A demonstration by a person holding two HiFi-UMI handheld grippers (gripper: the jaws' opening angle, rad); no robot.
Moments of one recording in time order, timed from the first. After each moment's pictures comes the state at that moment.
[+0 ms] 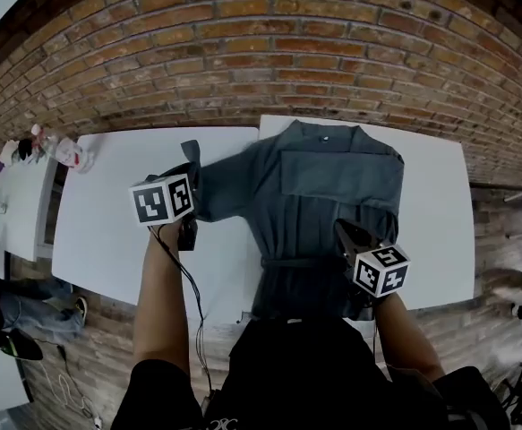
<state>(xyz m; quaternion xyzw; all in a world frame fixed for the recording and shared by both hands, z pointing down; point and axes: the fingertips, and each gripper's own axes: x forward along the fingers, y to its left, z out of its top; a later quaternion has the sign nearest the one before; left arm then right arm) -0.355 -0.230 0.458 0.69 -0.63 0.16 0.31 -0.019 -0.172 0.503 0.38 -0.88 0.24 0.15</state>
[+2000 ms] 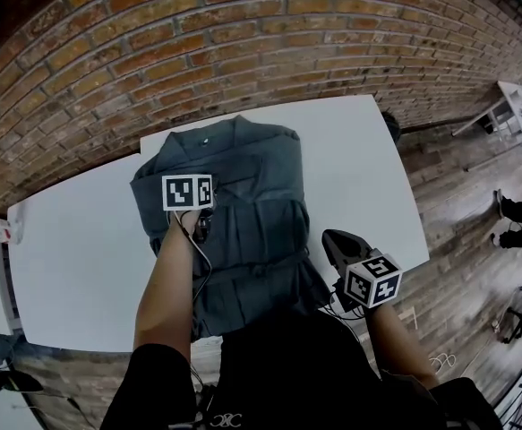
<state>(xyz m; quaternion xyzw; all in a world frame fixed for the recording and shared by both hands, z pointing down) -0.036 -0.328 0.600 0.77 -0.46 0.27 0.36 0.206 -0.144 0.525 0.50 -0.81 0.29 0.15</state>
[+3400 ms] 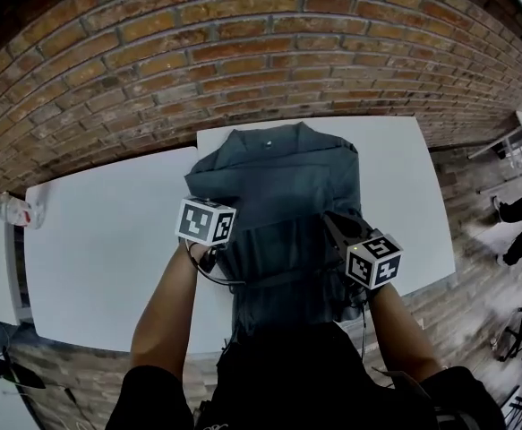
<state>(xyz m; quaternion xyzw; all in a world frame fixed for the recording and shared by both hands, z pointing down) -0.128 -0.266 0.567 0.83 -0.35 0.29 0.33 0.056 -0.215 0.505 0.46 -0.84 0.24 0.16</state>
